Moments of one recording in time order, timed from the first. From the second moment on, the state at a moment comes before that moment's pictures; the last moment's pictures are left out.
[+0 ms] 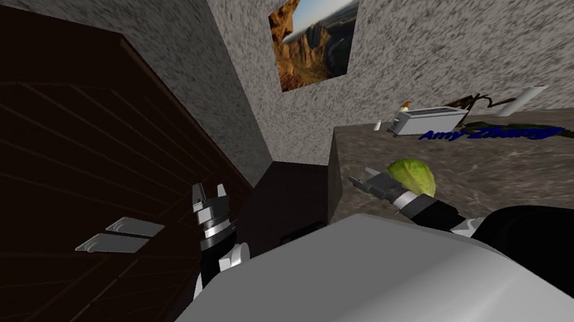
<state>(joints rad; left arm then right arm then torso) 0.54 0.02 -0.04 -2.23 -0.02 -0.47 0.07 1.07 -0.40 -0.30 -2.34 0.75 -0.34 0.28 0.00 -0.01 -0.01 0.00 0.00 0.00</state>
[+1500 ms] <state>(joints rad) 0.54 0.02 -0.04 -2.23 -0.02 -0.47 0.07 1.33 -0.62 -0.37 -2.24 1.10 -0.30 0.39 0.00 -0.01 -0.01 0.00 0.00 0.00</state>
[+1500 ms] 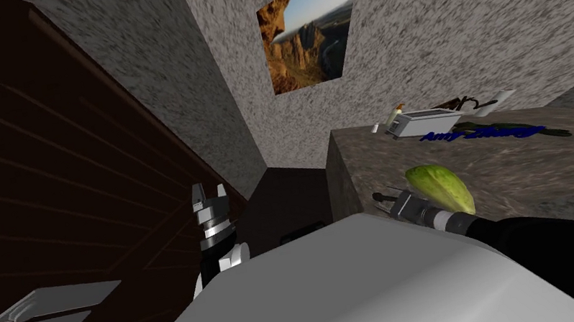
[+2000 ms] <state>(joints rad) 0.54 0.02 -0.04 -2.23 -0.02 -0.47 0.07 1.42 -0.71 -0.40 -2.21 1.23 -0.30 0.41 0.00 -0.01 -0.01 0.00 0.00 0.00</state>
